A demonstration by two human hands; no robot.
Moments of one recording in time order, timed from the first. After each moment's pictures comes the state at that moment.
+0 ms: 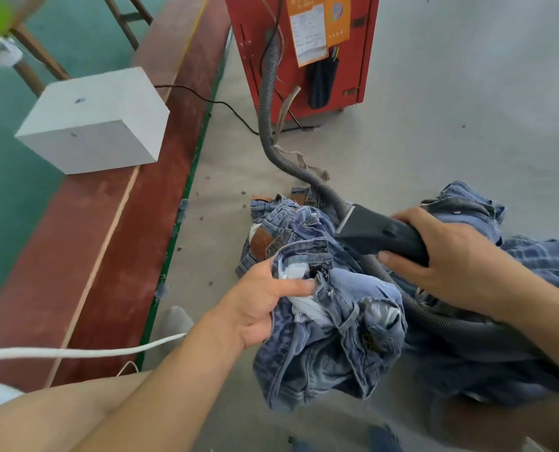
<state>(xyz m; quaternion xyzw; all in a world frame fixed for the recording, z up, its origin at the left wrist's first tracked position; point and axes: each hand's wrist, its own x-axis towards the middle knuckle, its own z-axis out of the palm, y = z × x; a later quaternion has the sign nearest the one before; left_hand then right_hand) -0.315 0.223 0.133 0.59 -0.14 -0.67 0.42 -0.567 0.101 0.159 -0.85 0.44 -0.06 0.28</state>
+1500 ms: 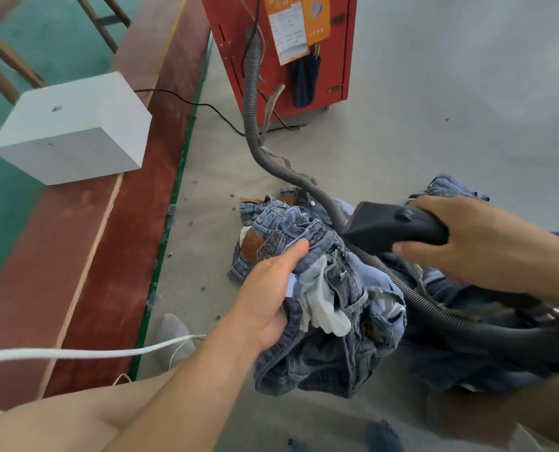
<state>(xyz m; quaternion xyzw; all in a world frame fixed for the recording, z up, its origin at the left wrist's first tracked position) -0.337 0.203 0.121 0.58 -0.14 -0.66 0.46 -0.576 0.091 0.203 -0.82 0.47 -0.03 0.34</state>
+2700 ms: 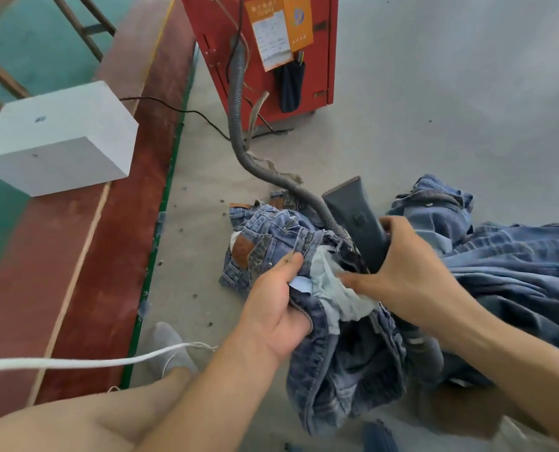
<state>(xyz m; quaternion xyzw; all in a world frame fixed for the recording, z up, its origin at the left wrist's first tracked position) -0.372 0.198 0.143 0.45 0.08 -0.72 0.53 -0.542 0.139 0.161 -0.67 0.58 -0.16 0.43</state>
